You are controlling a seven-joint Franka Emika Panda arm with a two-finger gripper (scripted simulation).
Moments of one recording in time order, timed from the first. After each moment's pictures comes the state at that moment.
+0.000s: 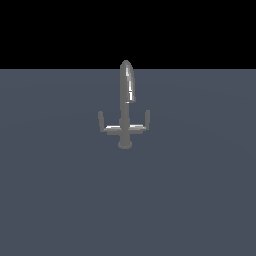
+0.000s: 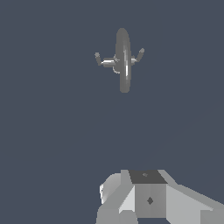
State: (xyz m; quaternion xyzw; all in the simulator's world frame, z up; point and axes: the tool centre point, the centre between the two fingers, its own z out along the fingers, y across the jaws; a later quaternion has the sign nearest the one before) arm -0.249 0.008 0.490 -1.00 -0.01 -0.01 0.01
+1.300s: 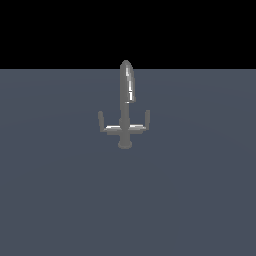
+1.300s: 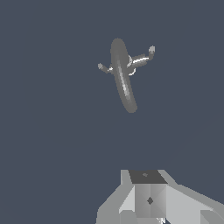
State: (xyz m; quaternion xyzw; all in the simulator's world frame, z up) arm -0.164 -0.029 0.451 -0.99 0.05 0.05 0.14
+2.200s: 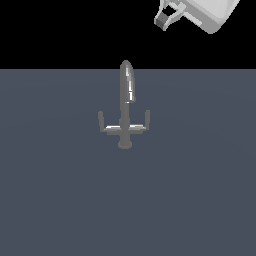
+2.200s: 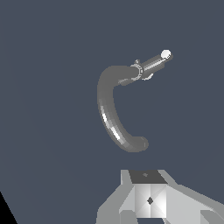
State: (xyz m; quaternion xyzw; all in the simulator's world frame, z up) arm -0.072 -0.069 0.377 -0.94 0.12 0.12 0.30
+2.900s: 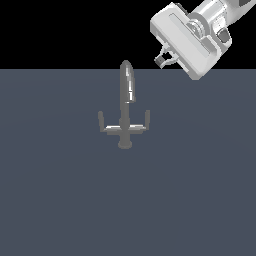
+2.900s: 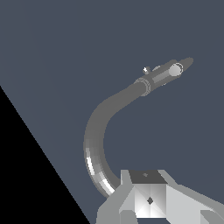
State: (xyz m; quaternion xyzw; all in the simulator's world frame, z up) arm -0.014 -0.086 0.305 -0.88 0.17 0.17 0.41
